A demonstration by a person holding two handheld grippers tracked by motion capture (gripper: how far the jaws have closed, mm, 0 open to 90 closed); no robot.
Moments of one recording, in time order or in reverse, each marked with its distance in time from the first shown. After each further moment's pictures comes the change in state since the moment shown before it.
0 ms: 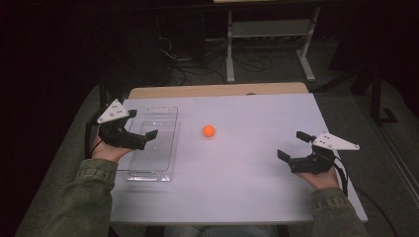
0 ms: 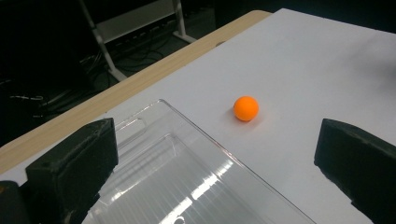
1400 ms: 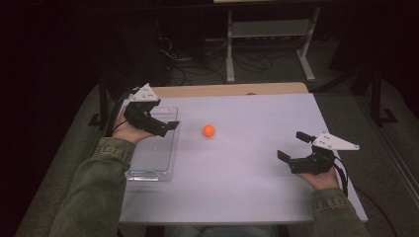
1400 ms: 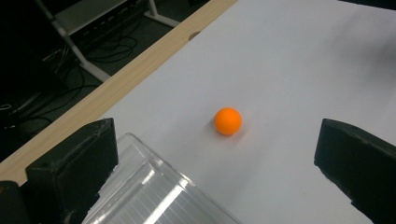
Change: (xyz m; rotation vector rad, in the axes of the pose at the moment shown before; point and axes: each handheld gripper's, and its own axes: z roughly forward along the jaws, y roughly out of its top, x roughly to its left) left arm -0.011 0.051 0.051 0.120 -0.103 0.104; right arm 0.000 0.000 0.000 0.001 0.006 -0.004
